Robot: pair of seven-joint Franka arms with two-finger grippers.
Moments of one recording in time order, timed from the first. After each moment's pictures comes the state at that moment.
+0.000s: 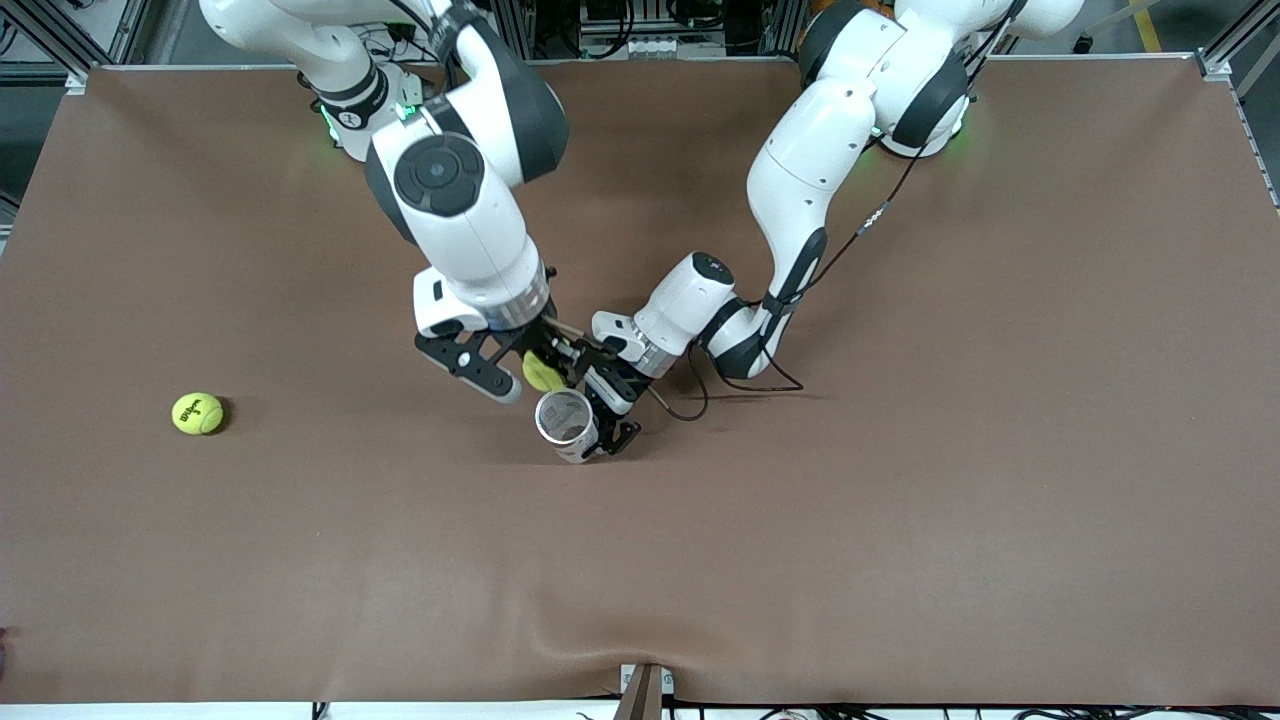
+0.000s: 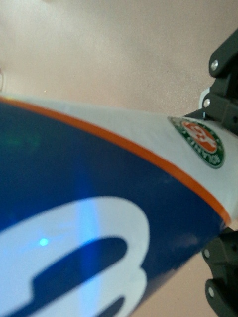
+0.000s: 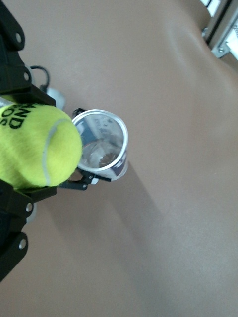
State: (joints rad) left arm -0.74 1.15 -0.06 -1.34 0.12 3.45 -0.01; right arm 0.73 0.49 -0.19 -1.36 0.11 1.98 1.13
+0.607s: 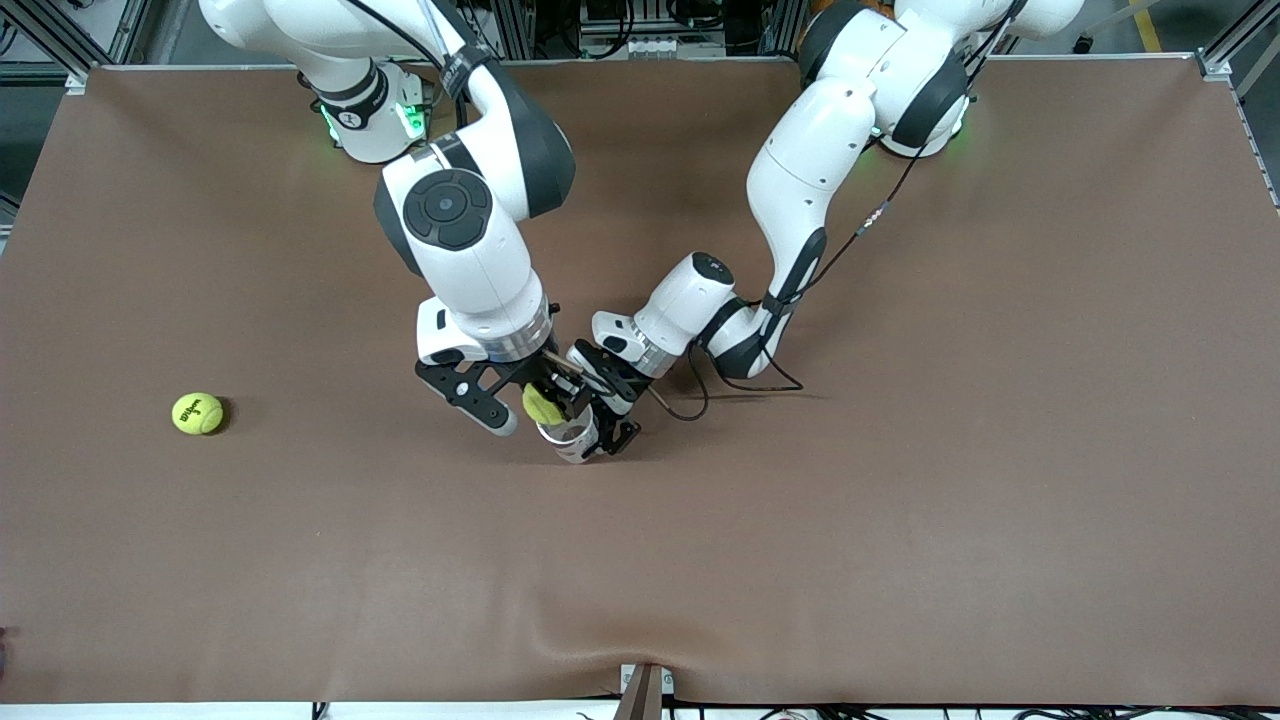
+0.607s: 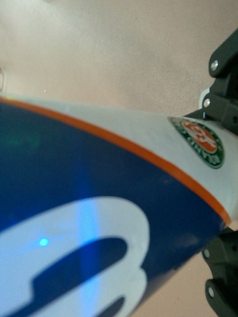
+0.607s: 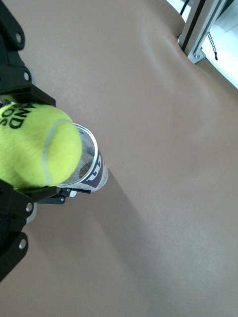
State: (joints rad) left arm -0.74 1.15 -0.06 -1.34 0.12 3.45 -0.01; right arm 0.72 0.55 -0.20 -1.30 0.10 2.01 1.15
